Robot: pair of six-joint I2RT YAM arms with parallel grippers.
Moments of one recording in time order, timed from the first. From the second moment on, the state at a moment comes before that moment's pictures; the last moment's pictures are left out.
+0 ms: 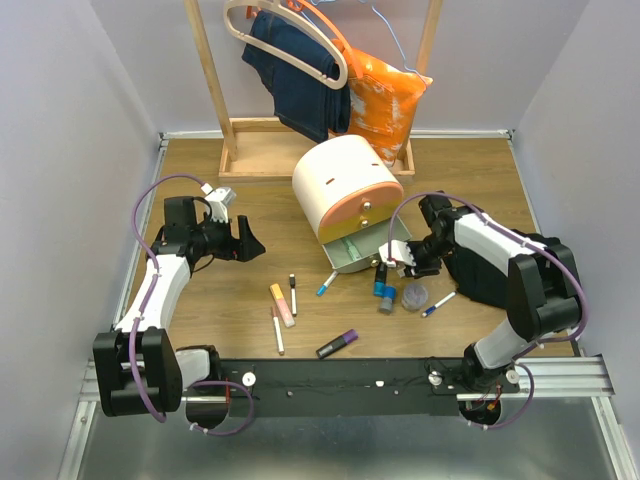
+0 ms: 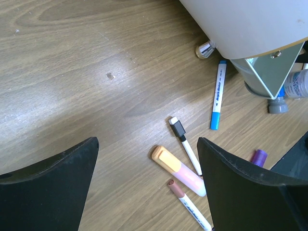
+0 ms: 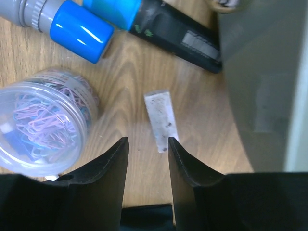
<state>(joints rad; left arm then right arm) 0.07 1.18 0.75 -0.37 0.71 0.01 0.28 1.60 0.99 -0.86 -0.43 -1.56</state>
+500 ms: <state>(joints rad) 0.07 1.20 0.75 -0.37 0.71 0.01 0.28 1.59 0.94 -0.81 -0.44 -1.57</state>
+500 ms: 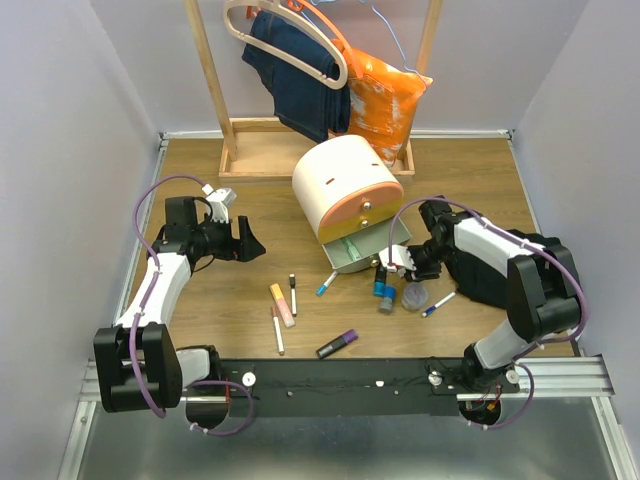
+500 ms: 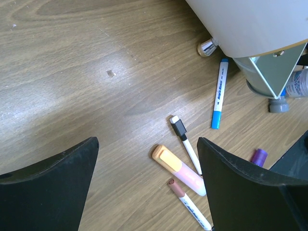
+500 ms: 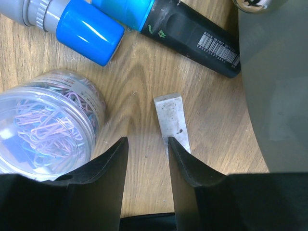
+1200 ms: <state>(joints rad) 0.07 1.20 0.75 -0.37 0.71 0.01 0.28 1.46 0.76 -0.59 -0.45 -1.52</state>
